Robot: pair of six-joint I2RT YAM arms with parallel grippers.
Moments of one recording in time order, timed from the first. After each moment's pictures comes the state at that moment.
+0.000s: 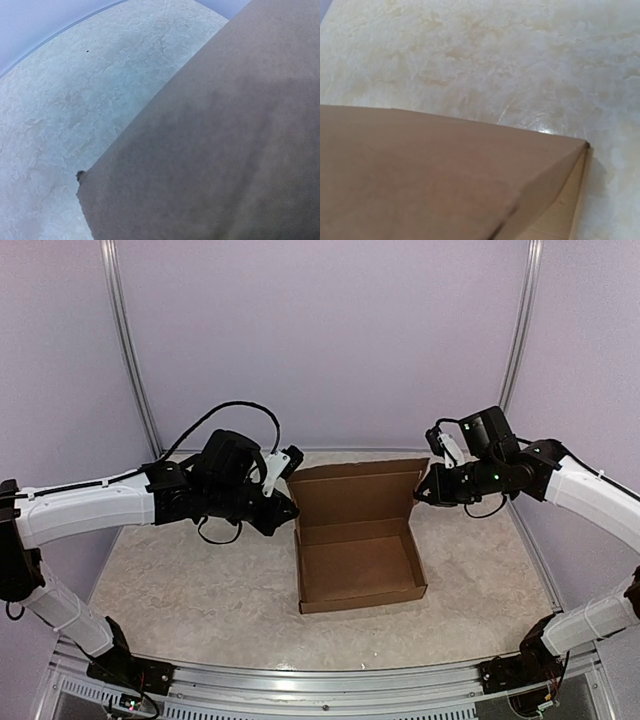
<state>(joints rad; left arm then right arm) -0.89 1.47 1.17 -0.35 0.04 -0.12 0.60 1.28 1.18 -0.63 -0.15 0.43</state>
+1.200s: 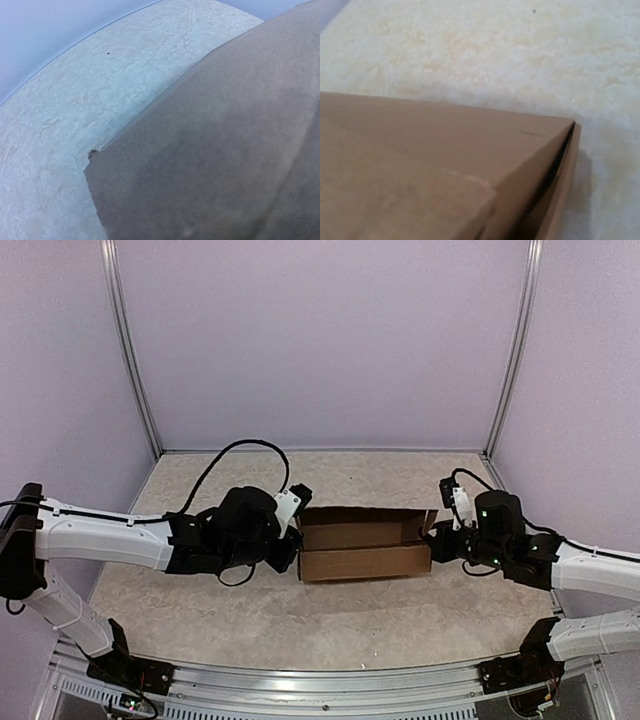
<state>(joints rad) -1.04 1.50 0.91 -0.02 -0.27 -0.11 0.70 1.00 0.52 0.00 0.04 0.40</state>
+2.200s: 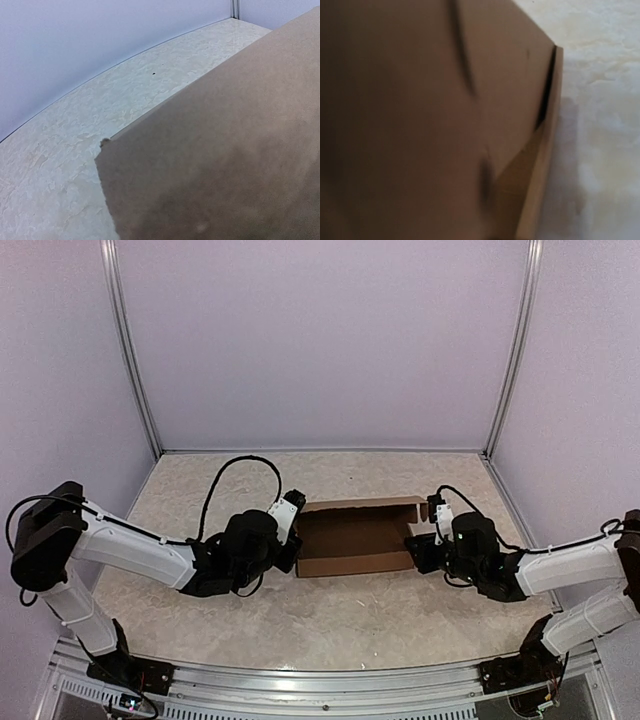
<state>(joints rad) -1.03 1.65 0.76 0.46 -0.52 -0.02 0.74 1.31 0.37 0.50 0.20 0.37</state>
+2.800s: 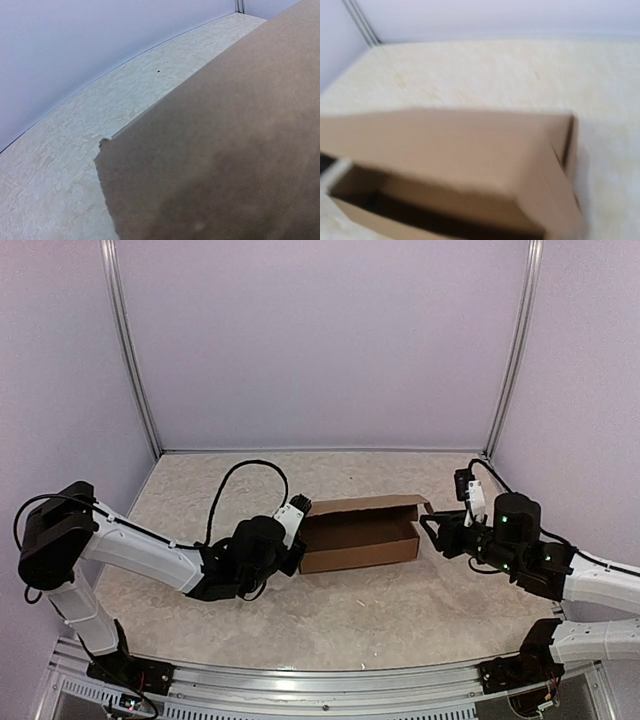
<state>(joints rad) -1.06 1.70 0.77 0.48 -0.60 0.02 0.74 0.87 0.44 0.14 0.14 0.34</state>
